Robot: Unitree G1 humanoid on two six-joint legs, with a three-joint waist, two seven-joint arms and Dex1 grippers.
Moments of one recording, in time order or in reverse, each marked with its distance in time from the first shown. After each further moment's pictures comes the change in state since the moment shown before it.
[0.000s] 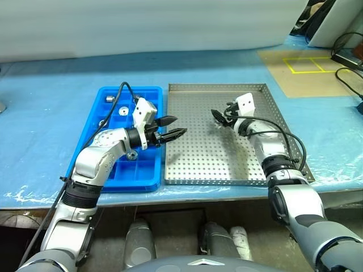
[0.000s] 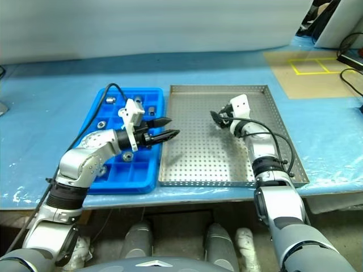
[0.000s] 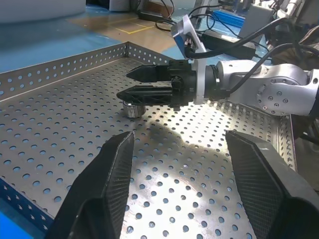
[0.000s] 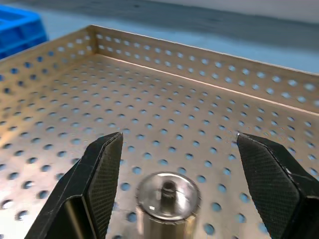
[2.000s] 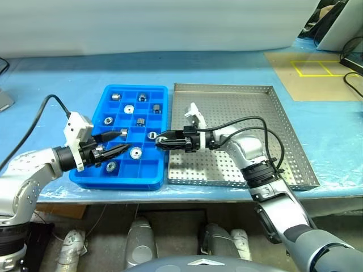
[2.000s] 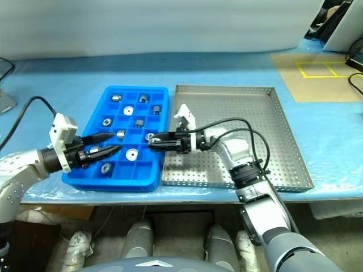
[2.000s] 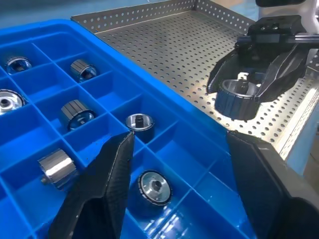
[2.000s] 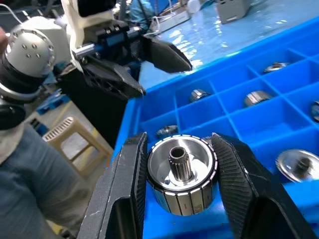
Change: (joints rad) left arm 0.423 0.352 0.380 -0.302 -0.181 0.138 -0.039; right arm 0.089 0.153 0.321 -0.721 0.286 0.736 0.673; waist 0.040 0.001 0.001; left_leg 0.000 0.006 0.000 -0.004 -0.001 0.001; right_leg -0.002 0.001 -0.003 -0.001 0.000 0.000
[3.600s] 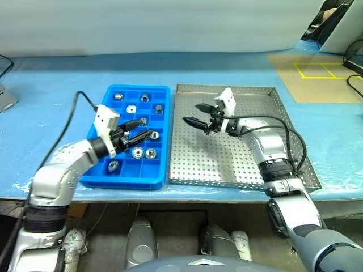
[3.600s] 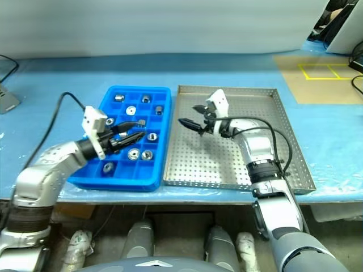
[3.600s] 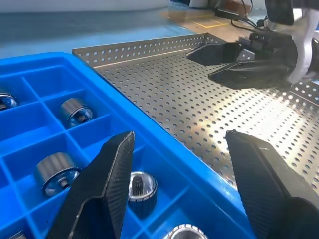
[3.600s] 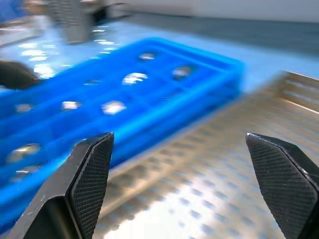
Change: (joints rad) left arm -0.251 -0.263 -0.230 0.240 0.154 -0.140 0.163; right arm 0.093 -0.114 -0.253 0.103 -0.147 -0.294 -0.422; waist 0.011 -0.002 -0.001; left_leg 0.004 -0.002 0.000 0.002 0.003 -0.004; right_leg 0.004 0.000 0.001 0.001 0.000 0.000
